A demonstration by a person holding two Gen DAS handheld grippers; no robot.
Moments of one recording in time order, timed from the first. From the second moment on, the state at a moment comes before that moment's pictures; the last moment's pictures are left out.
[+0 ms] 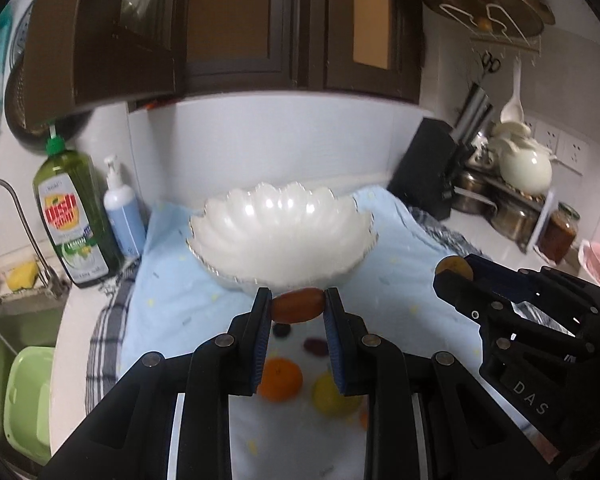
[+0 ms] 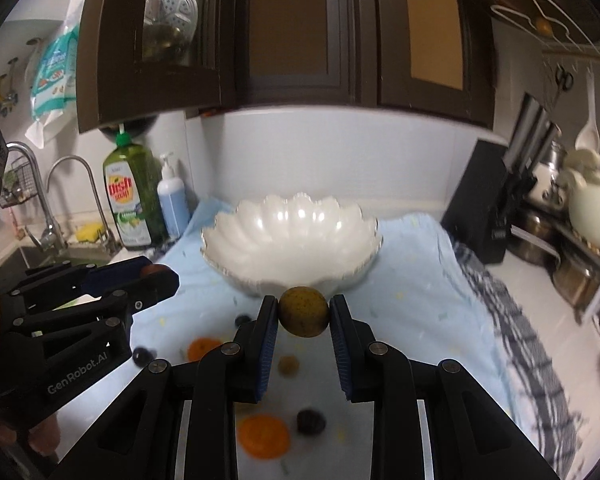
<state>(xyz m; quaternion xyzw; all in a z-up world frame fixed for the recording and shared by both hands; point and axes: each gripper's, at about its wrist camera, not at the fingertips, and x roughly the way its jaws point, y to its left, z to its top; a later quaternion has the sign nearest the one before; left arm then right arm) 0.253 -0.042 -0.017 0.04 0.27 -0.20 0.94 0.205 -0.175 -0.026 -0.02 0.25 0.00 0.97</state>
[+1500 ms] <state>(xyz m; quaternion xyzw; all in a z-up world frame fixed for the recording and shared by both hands) 0.477 -0.085 -0.051 0.05 0.35 -0.15 0.92 0.450 -0.217 -0.059 -0.04 0.35 0.05 0.94</state>
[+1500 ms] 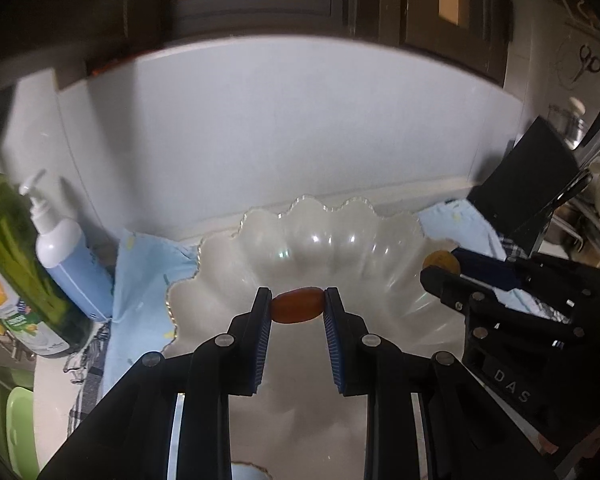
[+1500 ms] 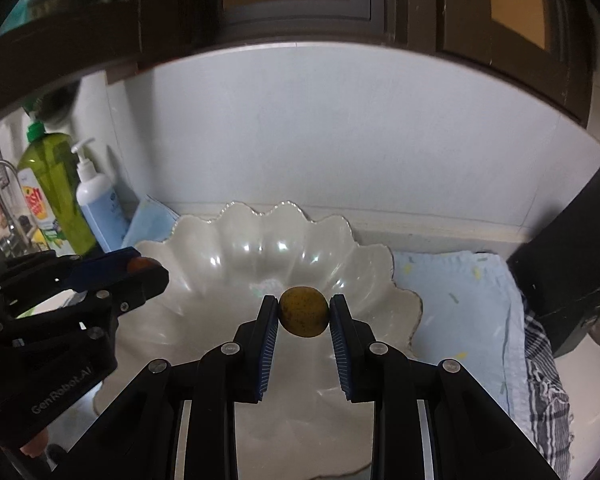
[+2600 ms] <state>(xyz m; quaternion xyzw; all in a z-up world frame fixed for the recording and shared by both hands) 0.435 -0.060 -0.026 0.07 0.33 -0.10 0.93 0.418 -0.220 -0.040 -0.03 0.34 0.02 0.94</state>
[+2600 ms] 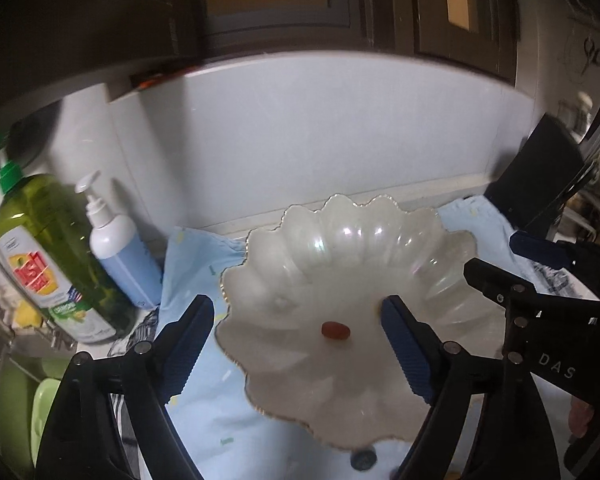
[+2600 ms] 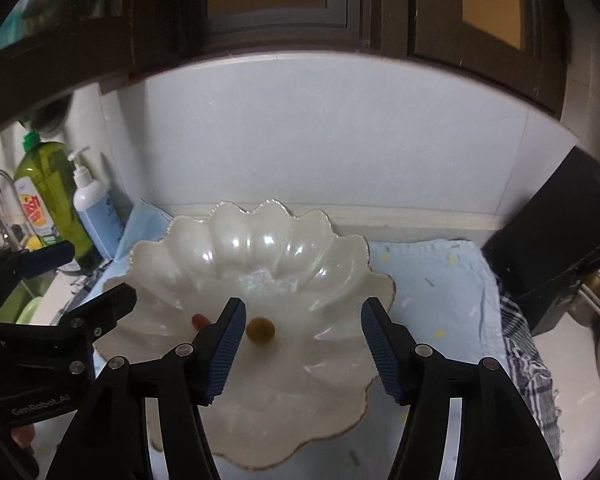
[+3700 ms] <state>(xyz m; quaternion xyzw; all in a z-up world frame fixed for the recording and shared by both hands) 0.282 0.019 0.018 0.03 0.28 -0.08 0.96 0.253 -0.163 -0.002 -0.01 0.27 0.00 0.96</state>
